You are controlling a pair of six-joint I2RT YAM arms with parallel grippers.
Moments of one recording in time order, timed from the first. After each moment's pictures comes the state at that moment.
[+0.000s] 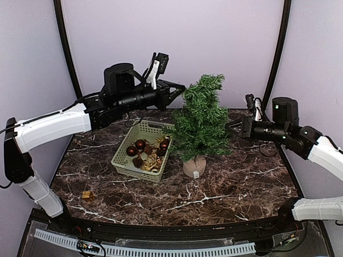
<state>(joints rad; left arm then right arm) -0.87 1.59 1.46 0.09 0.18 -0.12 0.54 0.96 0.86 -0.28 -0.37 0.57</state>
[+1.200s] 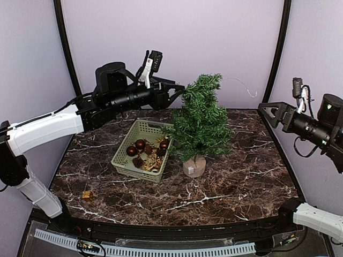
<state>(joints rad) -0.87 1.53 1.43 0.09 0.18 -0.11 0.47 0.63 1.01 -0.54 -0.13 0.41</state>
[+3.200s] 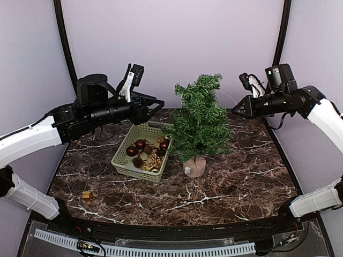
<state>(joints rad) -0.87 1.29 1.22 -0.07 0.09 -0.16 0.47 1.23 1.43 -0.85 -0.29 0.21</state>
